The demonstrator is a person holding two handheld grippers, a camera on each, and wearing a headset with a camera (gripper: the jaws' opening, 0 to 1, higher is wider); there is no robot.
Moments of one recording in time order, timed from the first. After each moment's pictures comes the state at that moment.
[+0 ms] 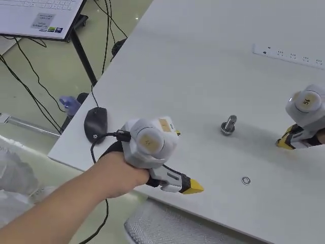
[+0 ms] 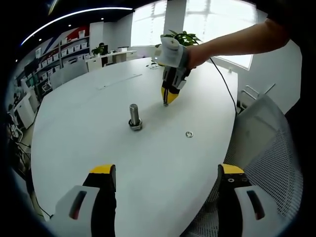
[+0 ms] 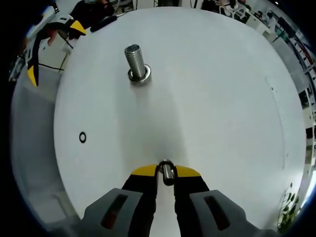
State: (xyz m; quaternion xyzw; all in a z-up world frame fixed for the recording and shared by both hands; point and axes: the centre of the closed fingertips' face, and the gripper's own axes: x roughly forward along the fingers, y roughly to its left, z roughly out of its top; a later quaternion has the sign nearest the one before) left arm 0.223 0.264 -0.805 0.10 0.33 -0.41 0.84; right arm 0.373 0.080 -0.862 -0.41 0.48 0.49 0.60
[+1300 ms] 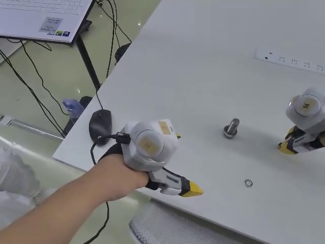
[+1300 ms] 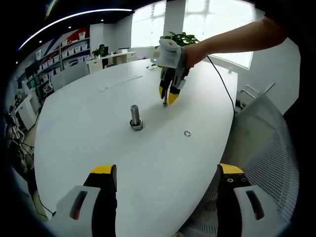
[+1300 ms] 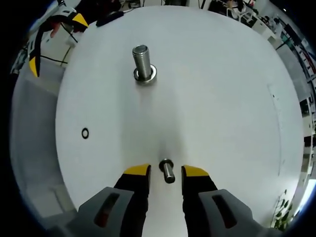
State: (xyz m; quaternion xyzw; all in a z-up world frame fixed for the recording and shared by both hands) left arm 0.215 0.272 -0.796 0.11 0.33 -0.40 0.85; right arm 0.373 0.079 -0.852 -0.43 0.47 0.50 0.59
